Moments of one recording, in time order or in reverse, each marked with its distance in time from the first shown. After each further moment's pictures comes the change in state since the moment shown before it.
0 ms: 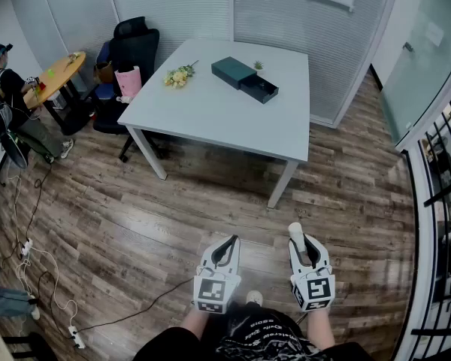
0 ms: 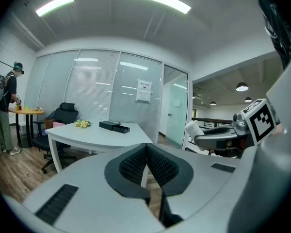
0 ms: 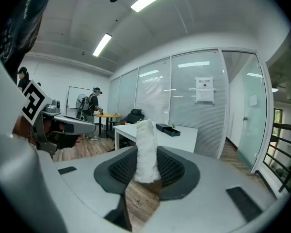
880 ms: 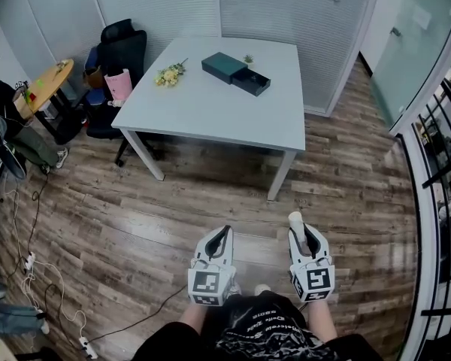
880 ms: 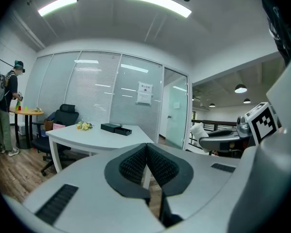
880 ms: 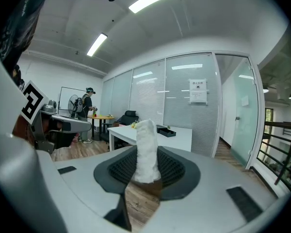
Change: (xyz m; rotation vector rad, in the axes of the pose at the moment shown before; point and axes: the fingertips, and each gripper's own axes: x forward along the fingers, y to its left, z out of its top) left arm -0.012 0.036 0.003 -0.006 -0.033 -0.009; right arm 0.006 0.020 0.000 0.026 -0.026 -0.086
